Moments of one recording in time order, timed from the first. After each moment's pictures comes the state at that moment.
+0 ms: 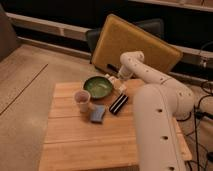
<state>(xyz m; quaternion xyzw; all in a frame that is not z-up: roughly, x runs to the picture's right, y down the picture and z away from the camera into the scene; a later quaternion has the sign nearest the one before) 0.110 -0.032 1.001 -0.26 0.01 0.36 0.89</state>
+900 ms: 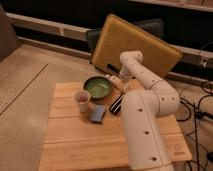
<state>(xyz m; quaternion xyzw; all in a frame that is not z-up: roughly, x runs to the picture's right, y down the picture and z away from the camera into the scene) 0.147 -0.027 1.017 -0.28 0.09 0.38 0.88</state>
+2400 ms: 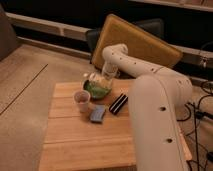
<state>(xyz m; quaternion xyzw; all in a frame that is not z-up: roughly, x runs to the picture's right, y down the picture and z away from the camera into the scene) 0.011 -0.041 0.922 -0.28 -0.02 0.27 0.92</state>
